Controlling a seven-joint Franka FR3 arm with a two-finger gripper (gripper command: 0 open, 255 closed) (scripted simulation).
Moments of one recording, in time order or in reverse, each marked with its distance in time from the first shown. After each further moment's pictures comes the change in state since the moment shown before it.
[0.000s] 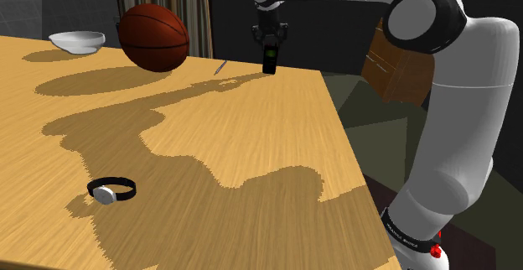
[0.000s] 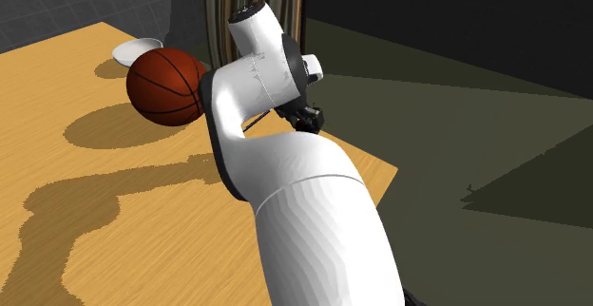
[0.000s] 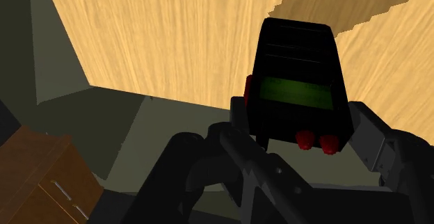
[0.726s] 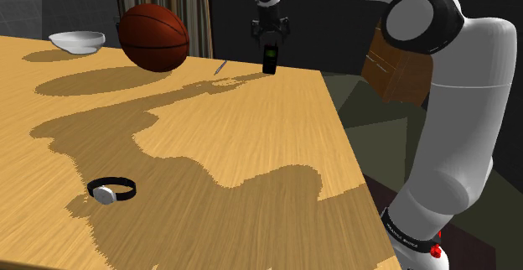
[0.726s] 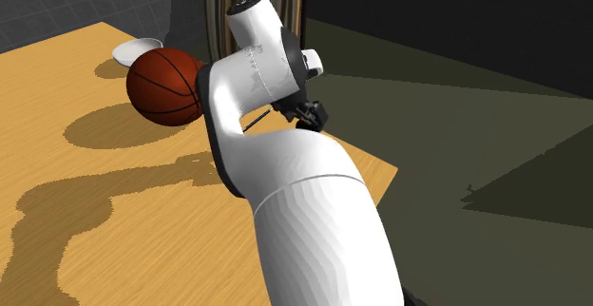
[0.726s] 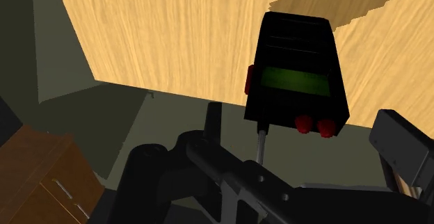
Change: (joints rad) arm 0.004 0.010 0.000 0.045 0.000 -0.036 -0.010
